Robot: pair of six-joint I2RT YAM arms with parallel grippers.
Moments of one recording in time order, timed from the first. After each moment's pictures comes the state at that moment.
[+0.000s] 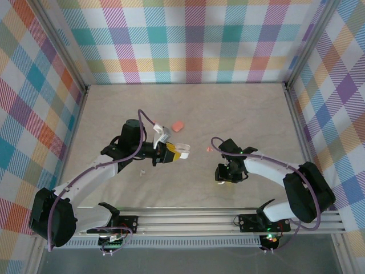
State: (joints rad) left arm -0.47 1.18 0.78 -0.18 0.93 0.07; right arm 0.58 1.39 0.67 -0.67 -0.18 0.62
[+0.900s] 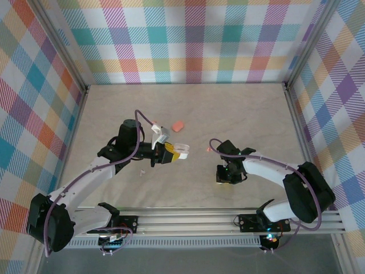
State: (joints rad) left arm -0.47 1.13 0.79 -0.22 0.93 0.08; right arm 0.62 1.39 0.67 -0.68 -0.15 0.64
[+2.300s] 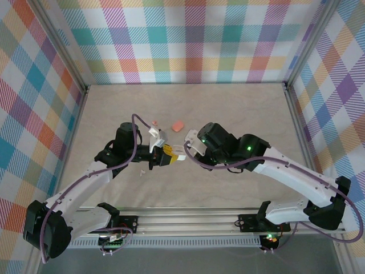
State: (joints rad) left arm -0.48 1.07 0.75 -0.21 0.92 0.13; right arm 1.04 1.25 1.36 -1.00 0.15 -0.14
